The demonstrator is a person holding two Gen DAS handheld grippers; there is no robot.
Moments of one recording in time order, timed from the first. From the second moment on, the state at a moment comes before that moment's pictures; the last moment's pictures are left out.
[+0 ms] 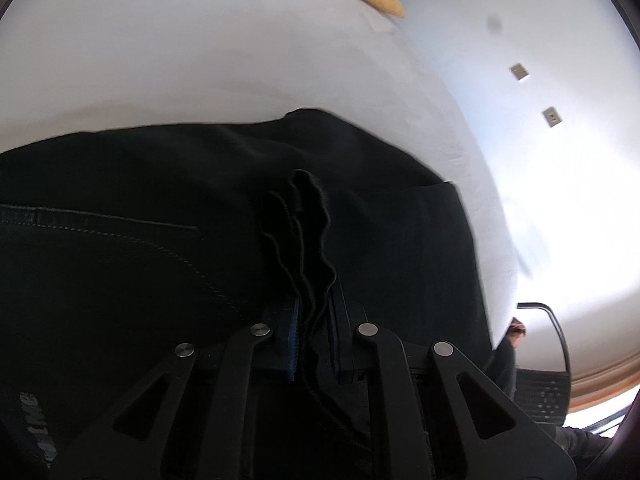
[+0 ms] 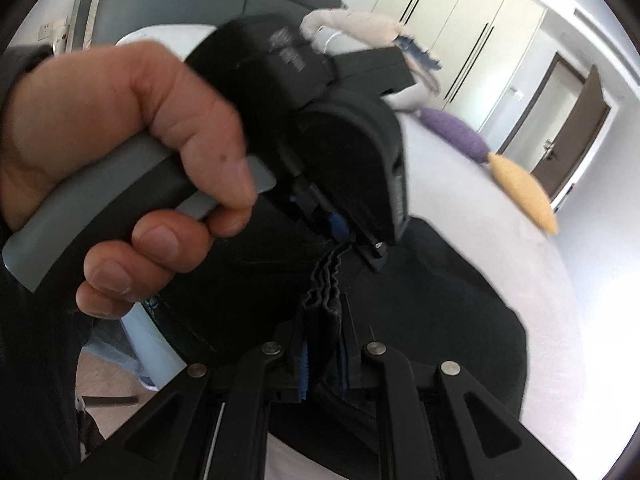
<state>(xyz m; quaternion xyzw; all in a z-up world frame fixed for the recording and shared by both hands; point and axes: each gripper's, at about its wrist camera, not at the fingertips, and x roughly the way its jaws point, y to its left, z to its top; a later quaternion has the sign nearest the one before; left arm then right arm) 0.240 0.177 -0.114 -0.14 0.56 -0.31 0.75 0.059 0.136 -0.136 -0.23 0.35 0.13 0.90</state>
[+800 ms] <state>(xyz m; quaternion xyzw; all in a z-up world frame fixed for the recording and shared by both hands) 0.154 0.100 -0.108 0.12 0.46 -0.24 0.85 0.089 -0.176 -0.118 0.35 0.42 0.21 0.81</state>
